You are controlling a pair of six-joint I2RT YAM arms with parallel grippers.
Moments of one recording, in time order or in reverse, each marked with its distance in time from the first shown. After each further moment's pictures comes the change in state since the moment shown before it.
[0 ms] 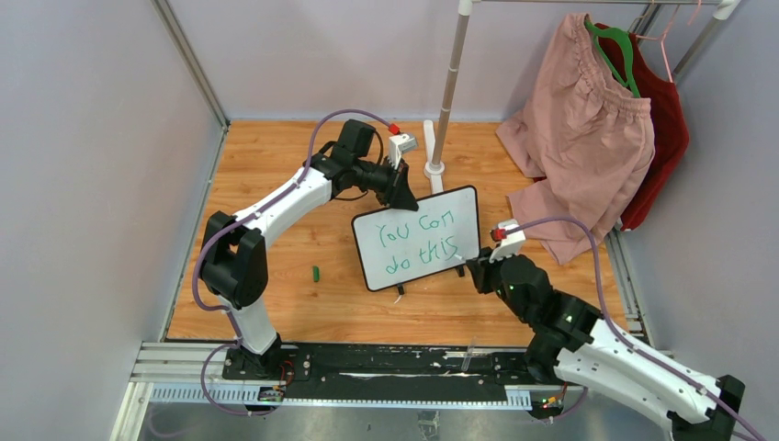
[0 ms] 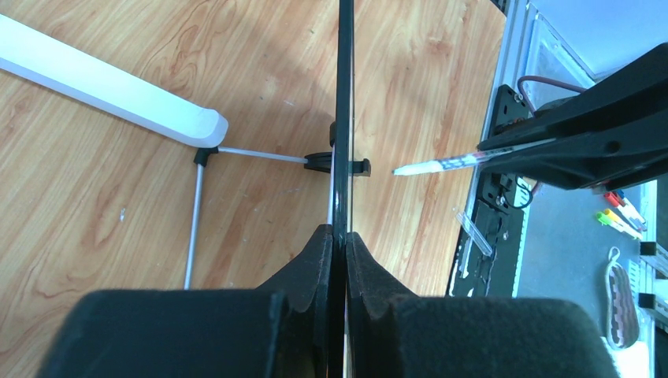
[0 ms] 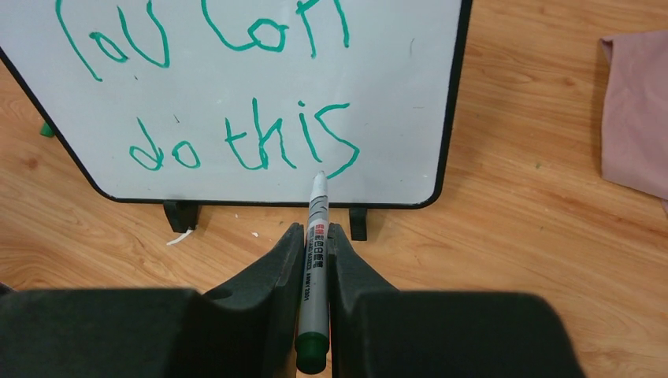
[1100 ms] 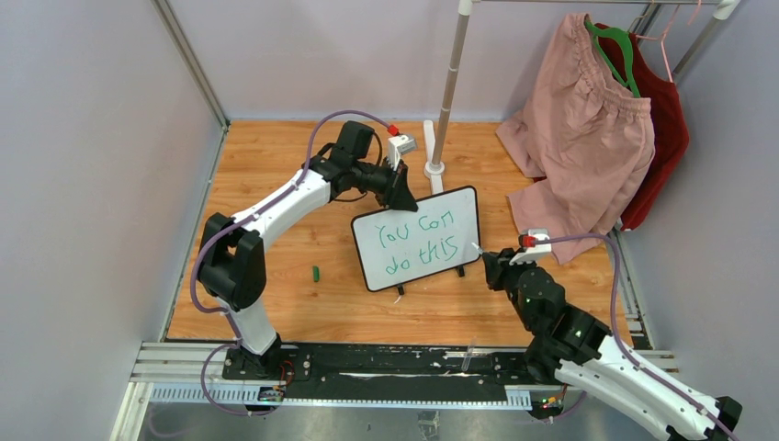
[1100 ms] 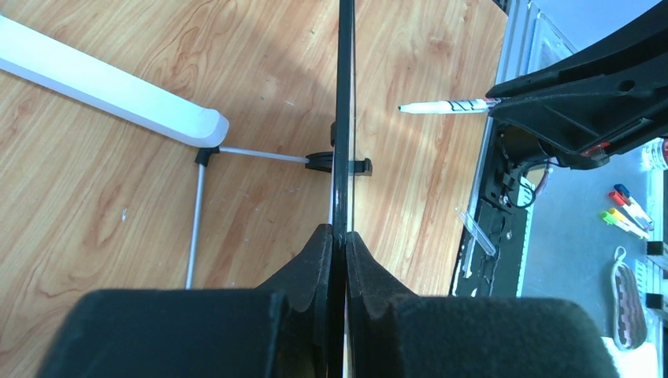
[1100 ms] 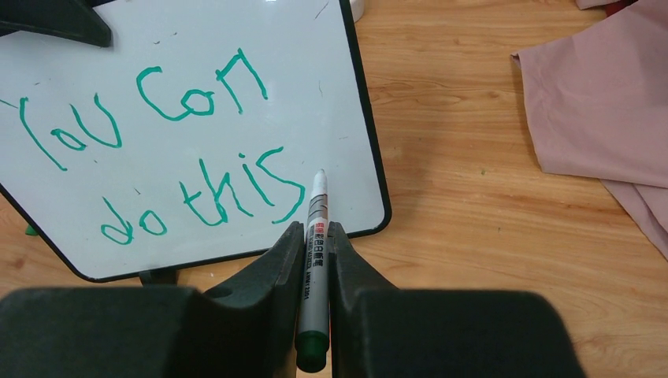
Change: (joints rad) left arm 0.000 -0.016 -0.026 0.021 -0.003 0.004; right arm -0.025 -0.227 -0.111 0.043 0.180 0.042
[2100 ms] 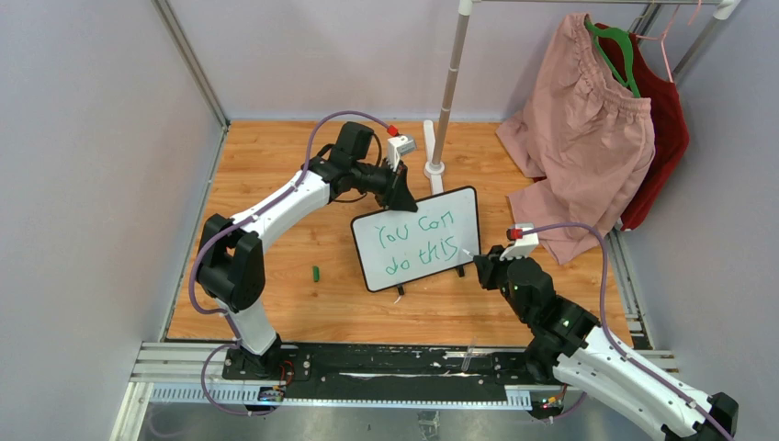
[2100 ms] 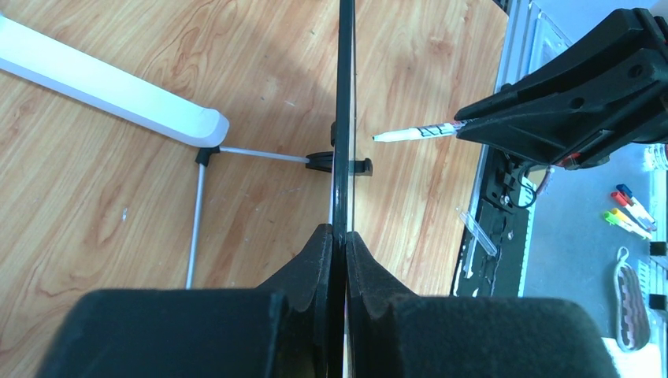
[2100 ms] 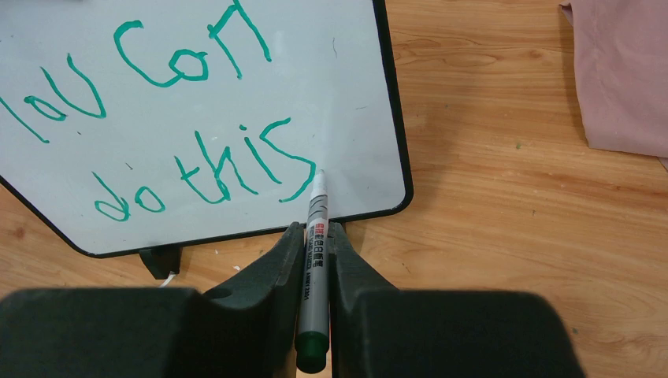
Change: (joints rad) left arm -0.001 -0.009 -0.013 0.011 -0.003 0.000; right arm -0.090 0.134 0.000 0.040 -0.167 0.040
